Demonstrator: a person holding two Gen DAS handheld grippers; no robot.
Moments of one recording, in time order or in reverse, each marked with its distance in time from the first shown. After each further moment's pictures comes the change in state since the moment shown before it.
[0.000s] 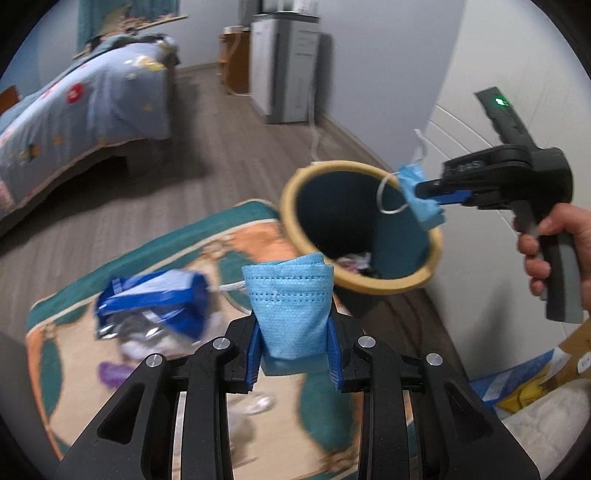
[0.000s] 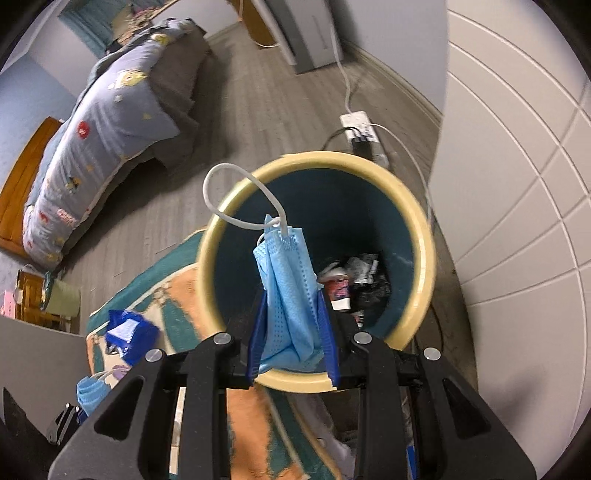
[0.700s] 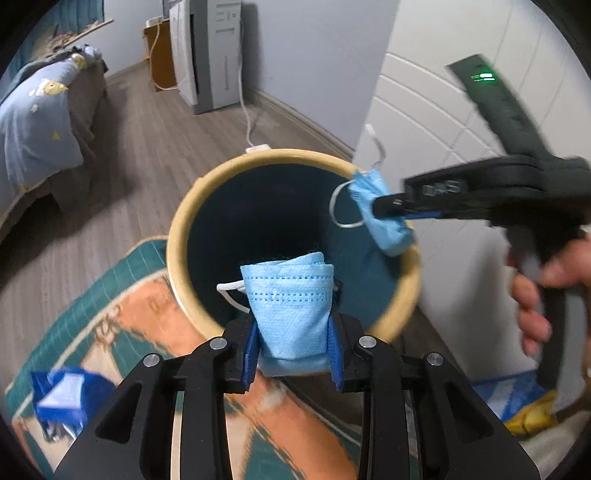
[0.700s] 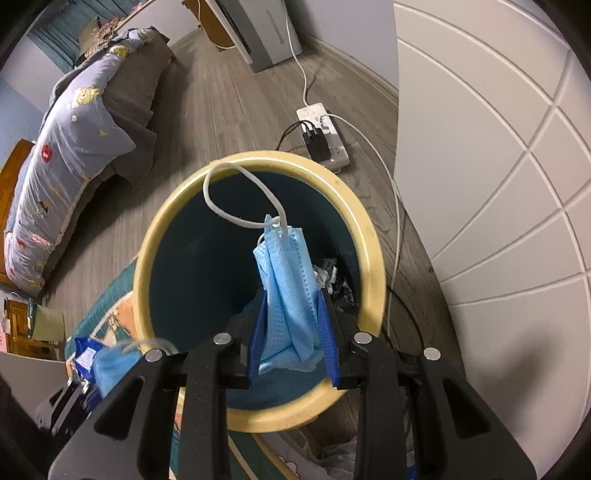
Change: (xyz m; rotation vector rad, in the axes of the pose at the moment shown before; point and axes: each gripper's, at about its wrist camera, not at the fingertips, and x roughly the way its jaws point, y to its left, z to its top) left arm 0.114 -0.066 0.065 0.171 0.099 -0.109; right arm 0.033 -0.046 0.013 0.089 -0.007 -0.063
